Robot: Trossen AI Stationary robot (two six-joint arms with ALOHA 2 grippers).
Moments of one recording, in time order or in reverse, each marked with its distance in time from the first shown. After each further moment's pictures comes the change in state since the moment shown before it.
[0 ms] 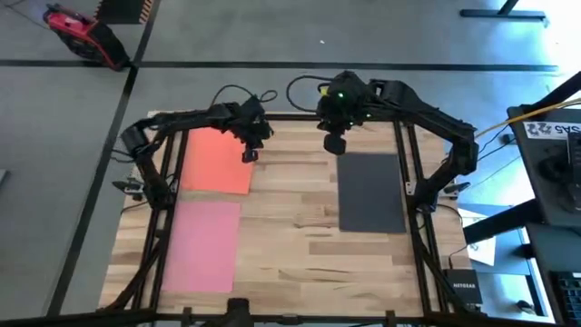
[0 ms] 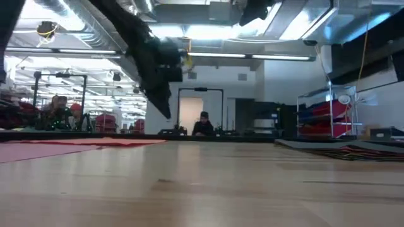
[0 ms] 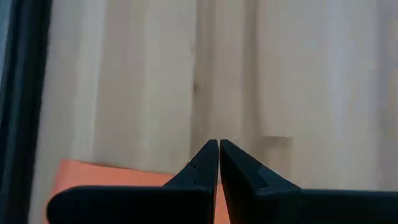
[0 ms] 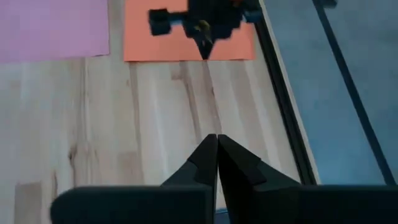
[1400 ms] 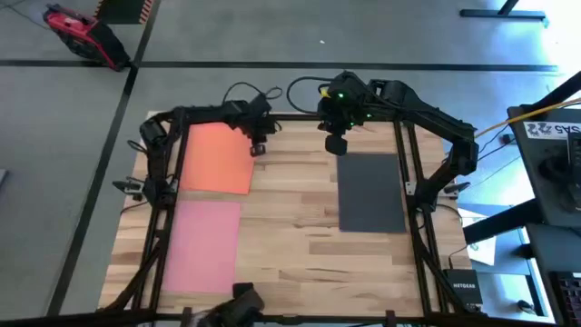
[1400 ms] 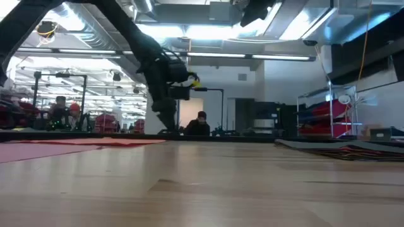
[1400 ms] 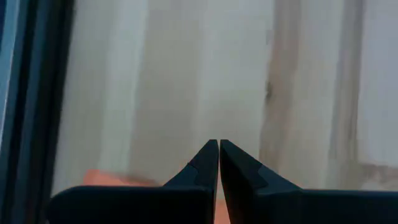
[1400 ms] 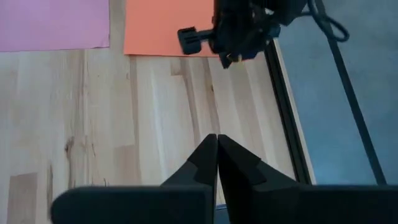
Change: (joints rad) left arm 0.028 0.166 0.089 0.069 -0.079 -0.027; right arm 0.000 0.001 0.000 -0.010 0.000 -0.023
